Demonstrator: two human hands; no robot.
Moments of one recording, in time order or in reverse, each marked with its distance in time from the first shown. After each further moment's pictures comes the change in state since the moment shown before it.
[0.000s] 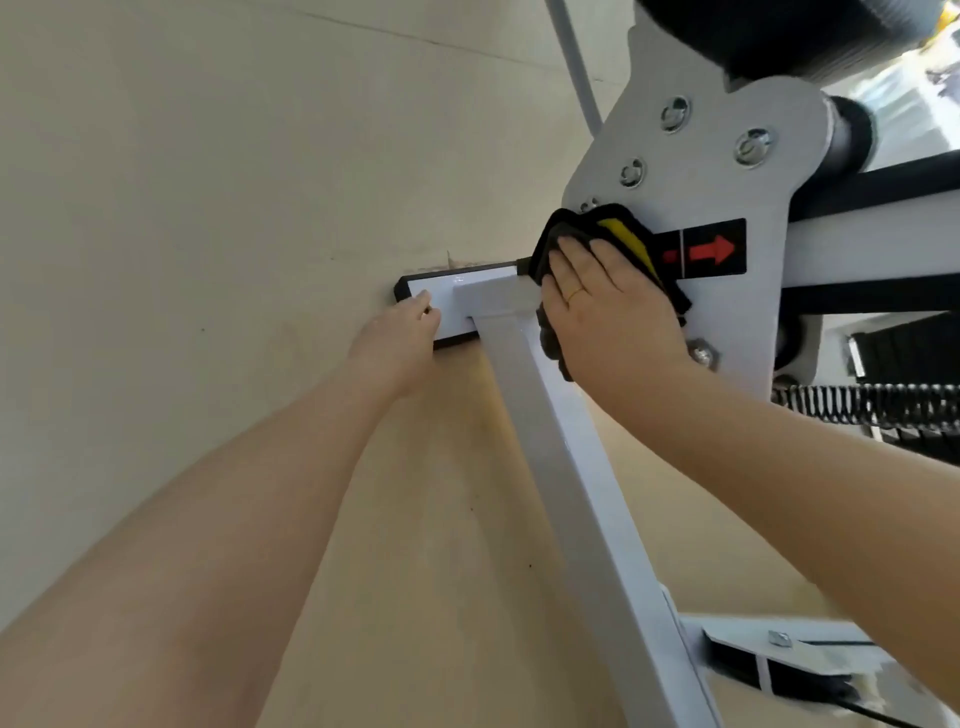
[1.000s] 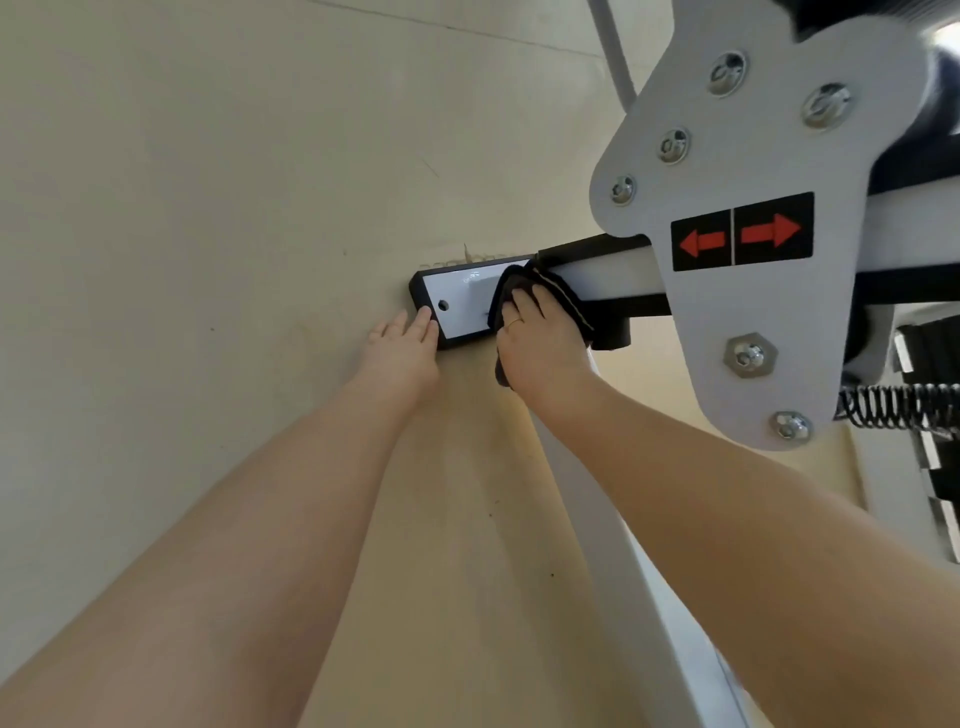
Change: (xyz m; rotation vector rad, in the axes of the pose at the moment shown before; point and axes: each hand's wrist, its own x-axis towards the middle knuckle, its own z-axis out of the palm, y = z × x) left_hand 0.010 -0.008 0.021 0.223 -0.192 -0.141; right_hand 0.074 -0.077 0.041 0.220 -0.061 -0.036
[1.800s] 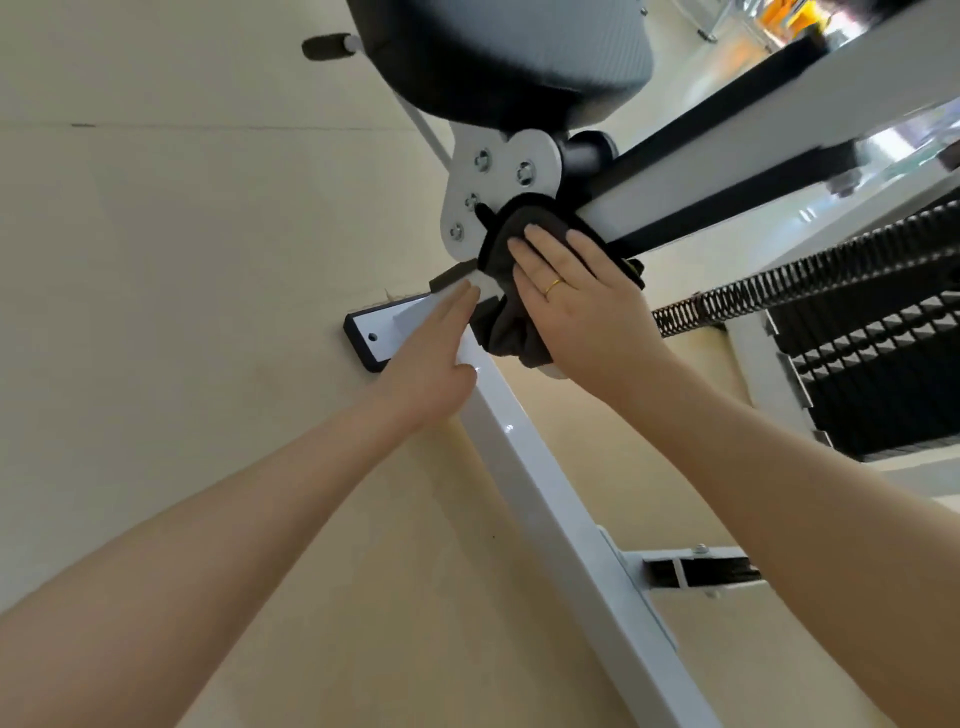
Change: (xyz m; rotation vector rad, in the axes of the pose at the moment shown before) left_hand -0.141 0.088 -0.073 -0.779 0.320 0.478; right_hand -0.176 0.105 -0.039 -0.178 0.521 0.218
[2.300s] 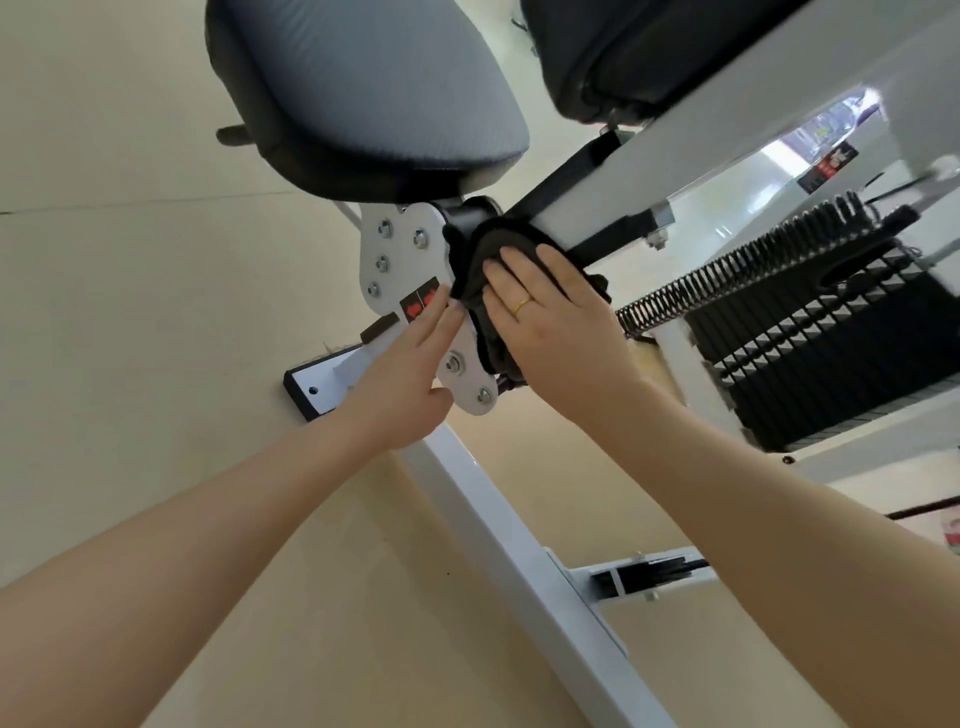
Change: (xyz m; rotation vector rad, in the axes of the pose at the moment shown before) left_hand 0.018 0.050 0.003 0.199 -0.060 0.215; right_hand -0.031 0.047 -0.014 -0.032 0.205 0.124
